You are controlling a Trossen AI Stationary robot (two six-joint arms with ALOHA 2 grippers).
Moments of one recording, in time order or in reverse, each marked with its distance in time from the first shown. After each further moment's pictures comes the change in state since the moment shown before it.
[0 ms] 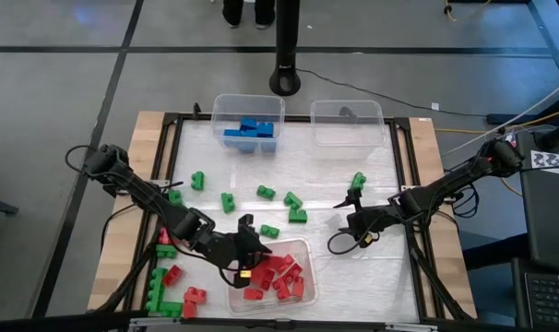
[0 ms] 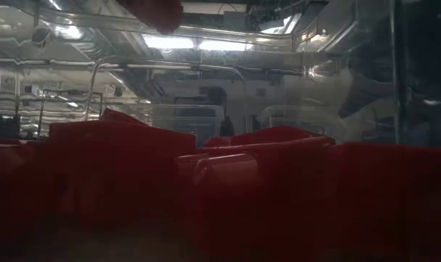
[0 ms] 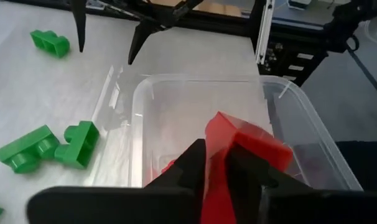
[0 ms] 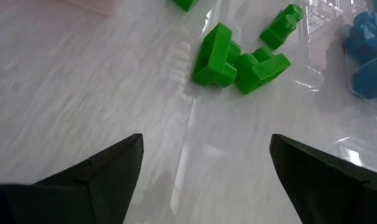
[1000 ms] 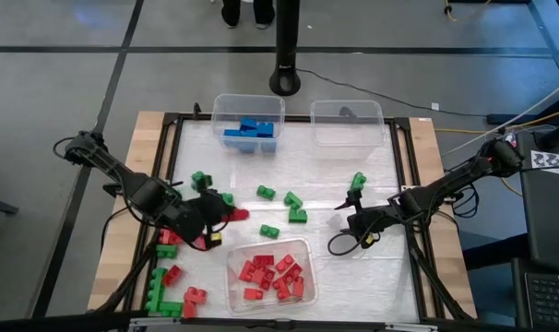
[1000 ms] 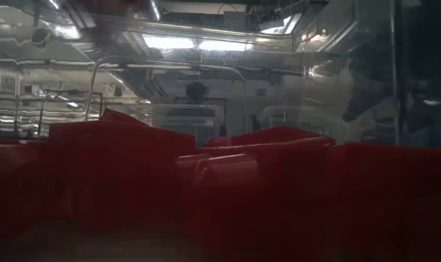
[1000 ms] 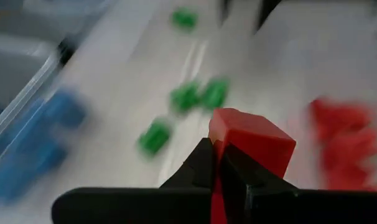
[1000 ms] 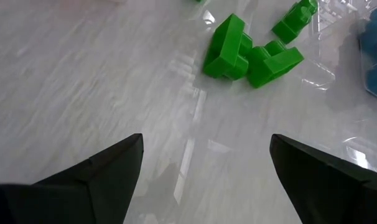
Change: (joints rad) left arm -0.003 -0.318 0.000 -0.605 -0.240 -0.092; right arm 0.000 0.000 0.000 -0.030 -0.029 -0.008
